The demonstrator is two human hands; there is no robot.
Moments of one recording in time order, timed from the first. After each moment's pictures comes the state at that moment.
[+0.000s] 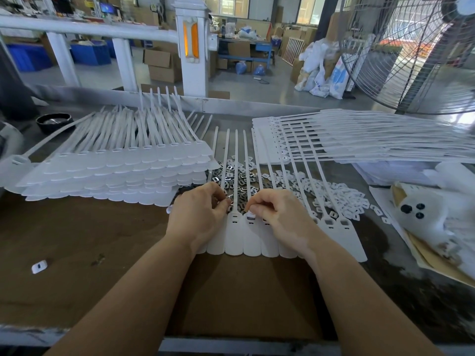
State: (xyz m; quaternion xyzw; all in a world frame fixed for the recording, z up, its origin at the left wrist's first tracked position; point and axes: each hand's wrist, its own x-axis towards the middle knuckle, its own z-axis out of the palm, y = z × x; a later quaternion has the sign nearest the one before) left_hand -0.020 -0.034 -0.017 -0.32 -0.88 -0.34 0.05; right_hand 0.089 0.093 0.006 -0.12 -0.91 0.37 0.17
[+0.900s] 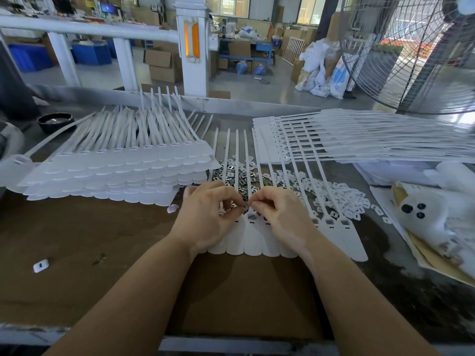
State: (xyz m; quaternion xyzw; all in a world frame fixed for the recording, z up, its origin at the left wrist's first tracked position) left_hand -0.006 -0.040 -0.007 -0.44 -0.81 -0.39 0.05; right_hand 0.085 0.093 -0.001 -0.16 -0.90 0.37 0.19
